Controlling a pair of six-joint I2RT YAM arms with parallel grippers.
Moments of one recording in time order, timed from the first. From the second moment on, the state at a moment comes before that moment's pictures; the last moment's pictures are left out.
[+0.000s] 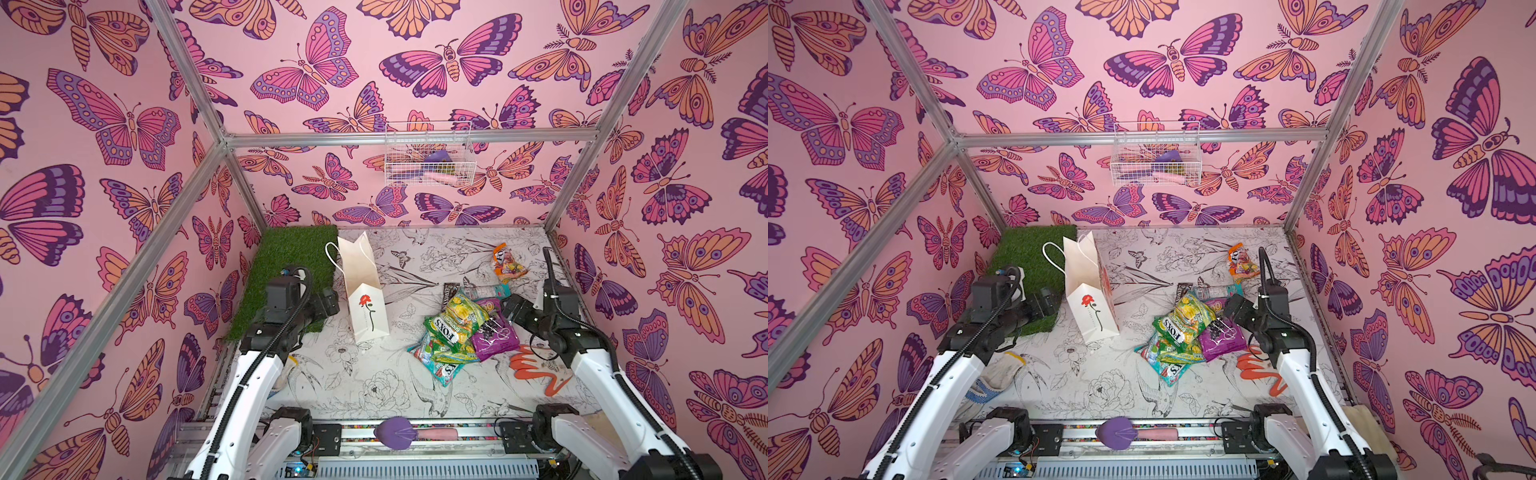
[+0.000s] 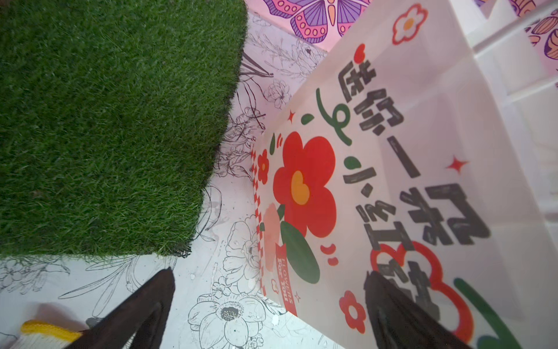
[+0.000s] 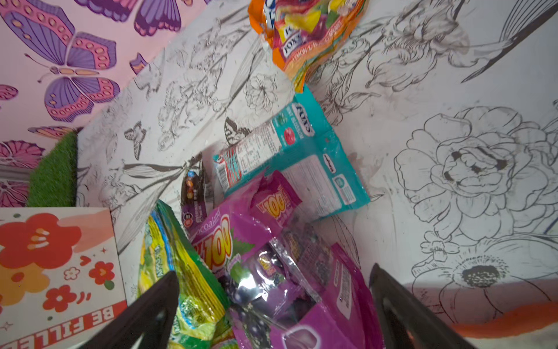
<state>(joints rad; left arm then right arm) -0.08 0.91 0.84 -0.63 0.13 -0.44 0.04 0.95 0.64 -0.47 -0.11 0.58</state>
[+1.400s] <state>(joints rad) -0.08 0.55 0.77 -0.77 0.19 -0.45 0.19 1.02 0.87 -0.75 -0.29 0.54</state>
